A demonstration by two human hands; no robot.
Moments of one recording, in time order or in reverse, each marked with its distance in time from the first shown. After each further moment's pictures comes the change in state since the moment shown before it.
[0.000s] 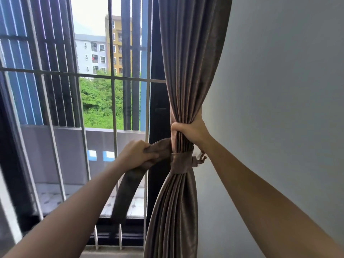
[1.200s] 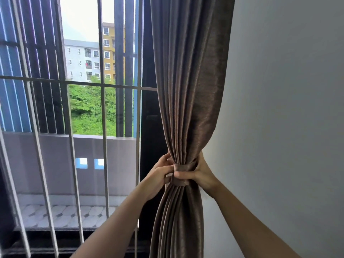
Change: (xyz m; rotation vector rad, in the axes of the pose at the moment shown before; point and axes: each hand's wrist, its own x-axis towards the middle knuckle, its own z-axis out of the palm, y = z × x) left_hand -0.007 0.076 0.067 -1.447 -0.225 -0.253; right_hand -0.059 0.079 -0.028 0.308 -0.301 0.025
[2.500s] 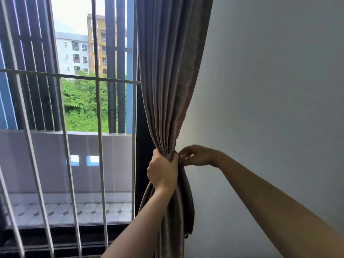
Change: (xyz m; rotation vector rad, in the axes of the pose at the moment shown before) left_hand -0.004 -0.007 0.052 0.815 0.950 0.220; right_hand 0.021 -0.050 -0.018 -0.817 -0.293 0.376
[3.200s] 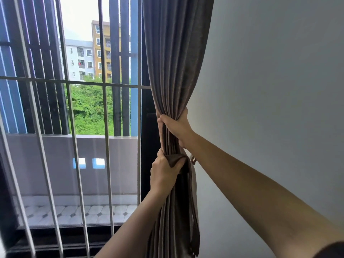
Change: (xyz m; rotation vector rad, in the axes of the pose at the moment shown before) left_hand 0.004 -0.010 -0.028 -0.133 -0.328 0.110; right_hand 0.027 -0.101 -0.004 0.846 0.600 -0.163
